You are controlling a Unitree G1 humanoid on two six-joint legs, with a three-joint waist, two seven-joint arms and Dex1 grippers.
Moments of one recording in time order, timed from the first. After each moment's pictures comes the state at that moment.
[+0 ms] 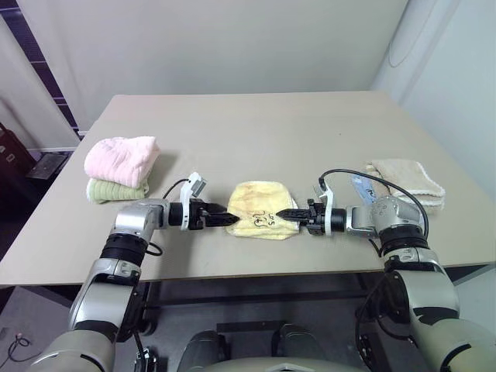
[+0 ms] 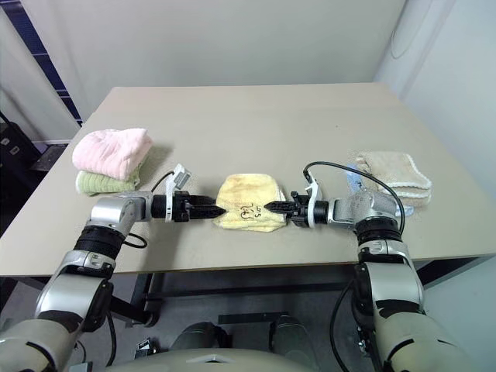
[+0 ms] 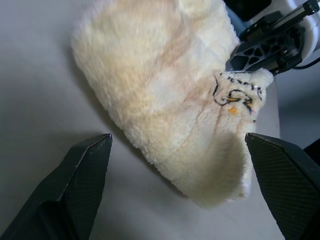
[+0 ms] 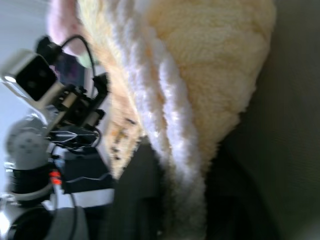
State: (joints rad) left arm -0.66 0.42 -0.07 0.58 -0.30 0.67 -1.22; right arm -0.74 -0.39 -0.19 0.75 0.67 1.32 0.77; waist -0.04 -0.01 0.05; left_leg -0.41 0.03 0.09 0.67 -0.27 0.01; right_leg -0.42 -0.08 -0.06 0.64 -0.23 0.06
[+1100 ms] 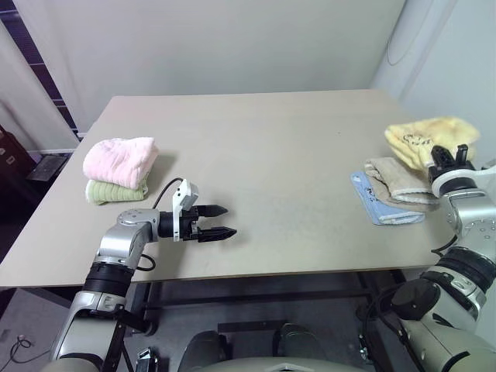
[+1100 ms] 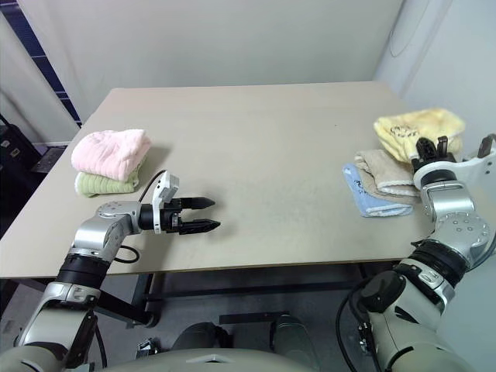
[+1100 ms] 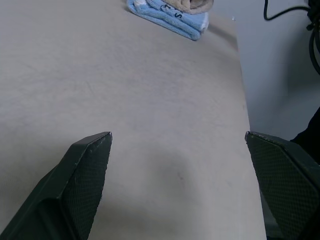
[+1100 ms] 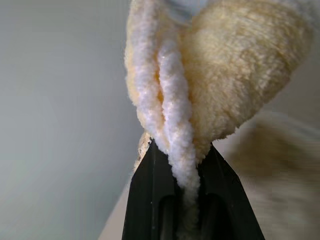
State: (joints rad) left arm -0.43 0.47 -0.07 0.29 -0.36 0.44 -1.28; right arm -0.64 -0.40 -0.98 0.43 0.93 0.67 -0.05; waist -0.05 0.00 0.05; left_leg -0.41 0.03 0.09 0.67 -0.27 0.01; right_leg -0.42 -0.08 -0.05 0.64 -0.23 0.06
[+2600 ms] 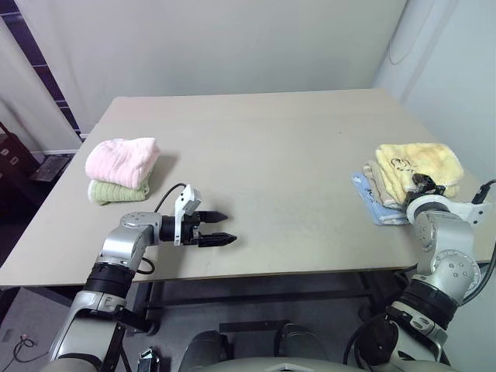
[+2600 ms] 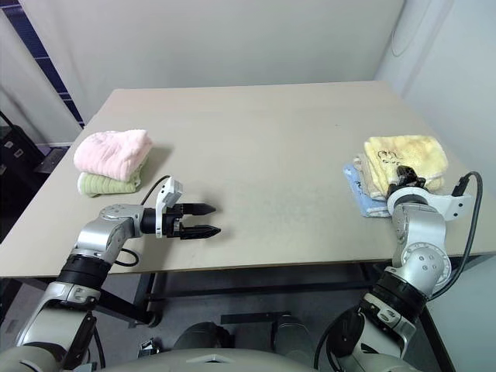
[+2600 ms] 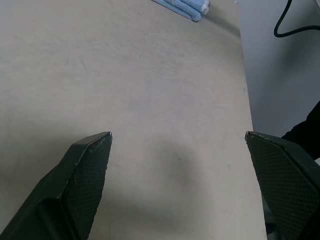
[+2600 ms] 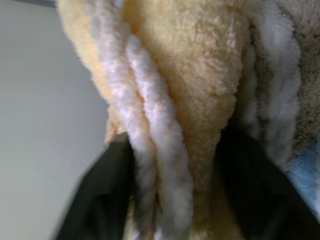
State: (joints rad) left arm -0.43 0.48 -0.11 0.32 -0.35 0.44 -1.28; right arm -0.40 -0.12 -0.80 -0.06 1.40 0.43 -0.68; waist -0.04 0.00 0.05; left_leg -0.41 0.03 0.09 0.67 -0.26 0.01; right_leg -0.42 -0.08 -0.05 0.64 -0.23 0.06
